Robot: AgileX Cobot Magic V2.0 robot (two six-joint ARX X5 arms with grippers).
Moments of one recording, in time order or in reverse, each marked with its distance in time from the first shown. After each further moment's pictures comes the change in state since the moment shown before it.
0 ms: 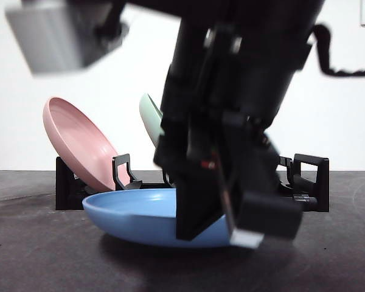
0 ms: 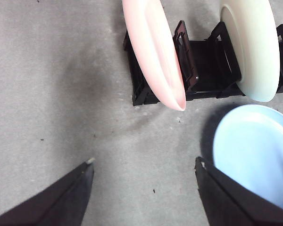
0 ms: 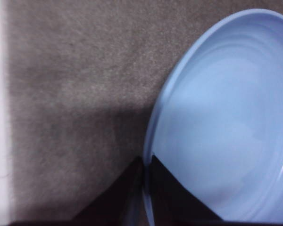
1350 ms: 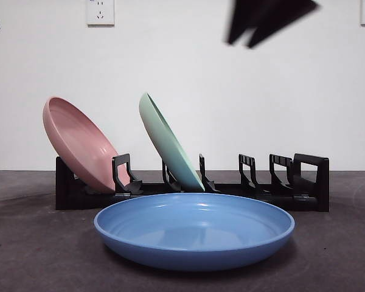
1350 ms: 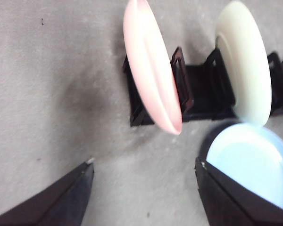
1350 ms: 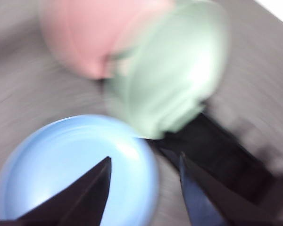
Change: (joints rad) left arm -0.005 0.009 0.000 0.093 0.000 -0.065; right arm -0.644 -0.321 0.240 -0.072 -0.370 0.251
